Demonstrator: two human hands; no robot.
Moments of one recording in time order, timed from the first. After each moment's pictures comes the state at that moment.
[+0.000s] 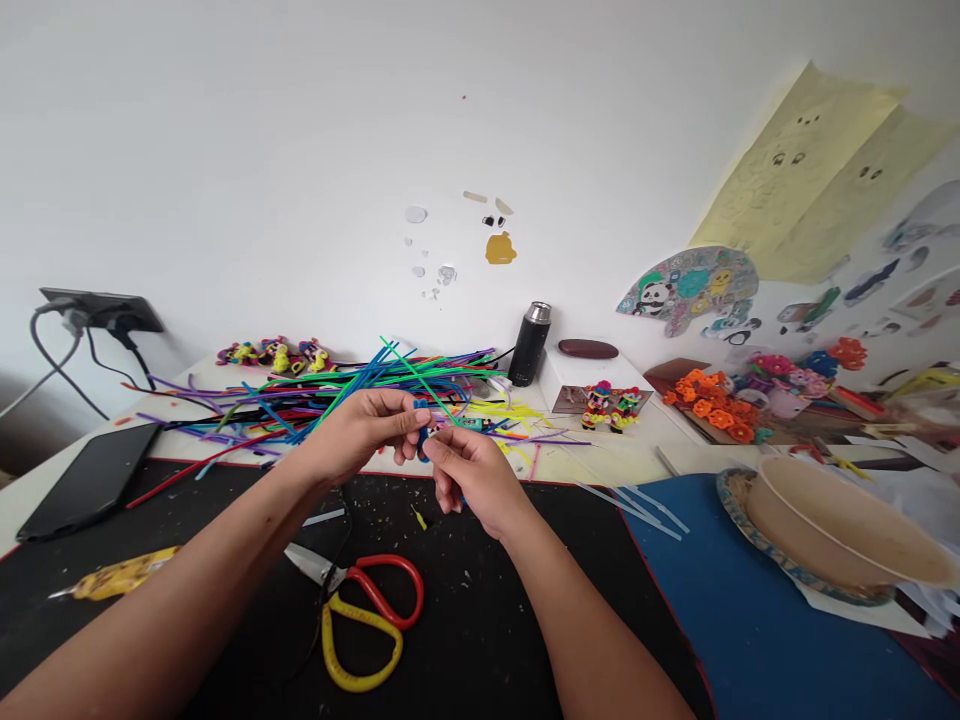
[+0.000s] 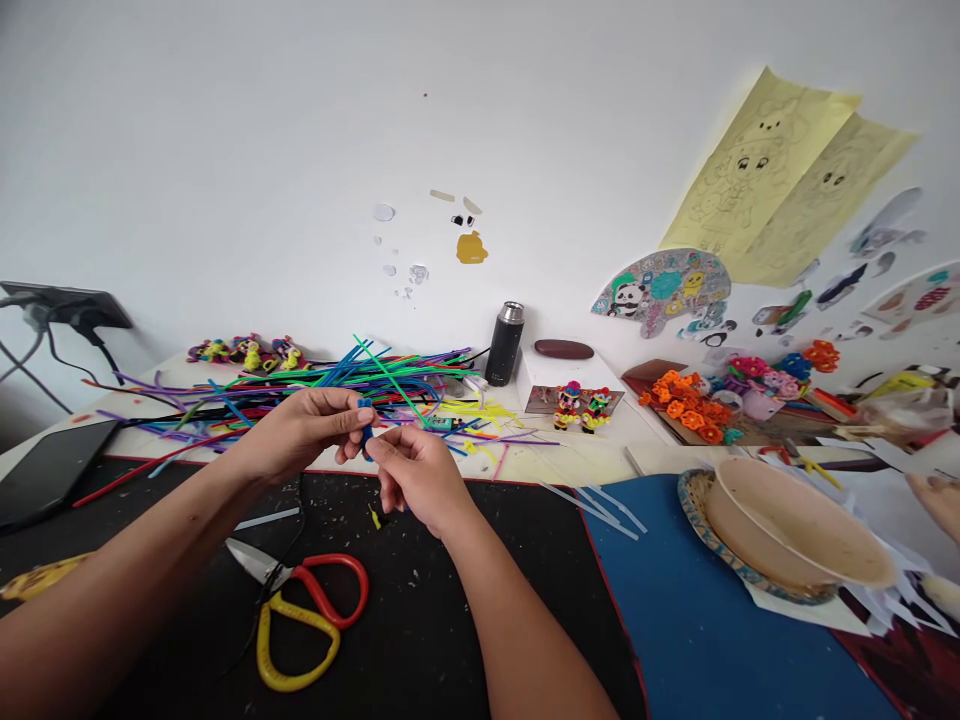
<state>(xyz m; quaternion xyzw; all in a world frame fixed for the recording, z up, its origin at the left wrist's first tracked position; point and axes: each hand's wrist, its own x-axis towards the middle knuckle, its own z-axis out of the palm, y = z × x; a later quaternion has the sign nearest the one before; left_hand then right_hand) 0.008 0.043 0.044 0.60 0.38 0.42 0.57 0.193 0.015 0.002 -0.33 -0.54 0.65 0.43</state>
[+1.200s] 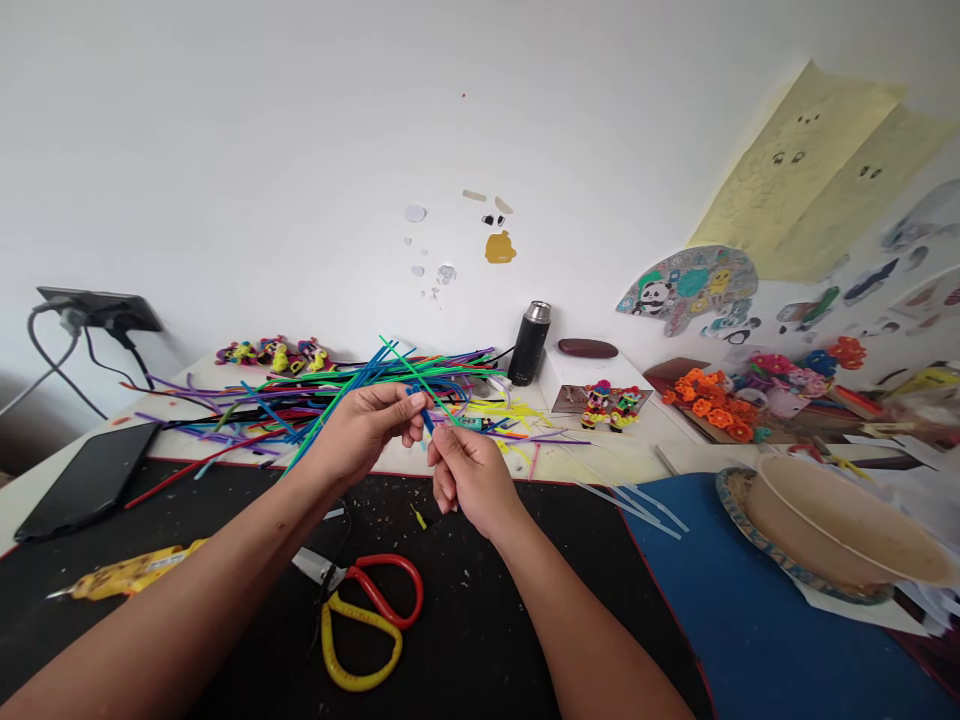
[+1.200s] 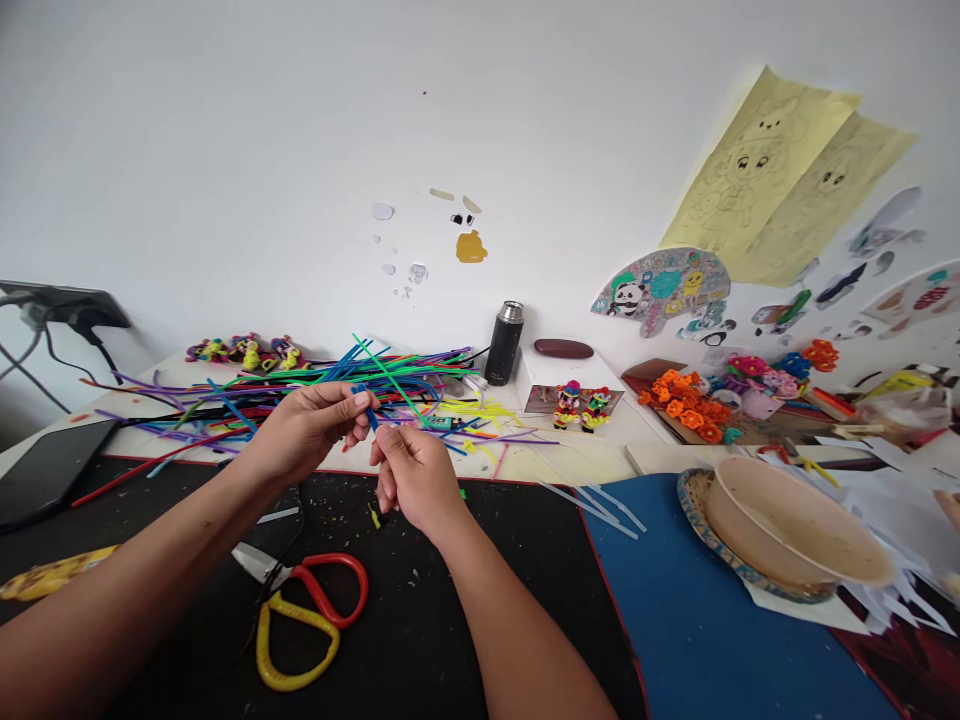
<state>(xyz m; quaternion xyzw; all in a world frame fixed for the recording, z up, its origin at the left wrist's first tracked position) 0.023 0.042 0.040 0.50 0.36 0.53 0.58 0.185 0.014 -0.006 -0.31 -0.55 0.61 0.48</state>
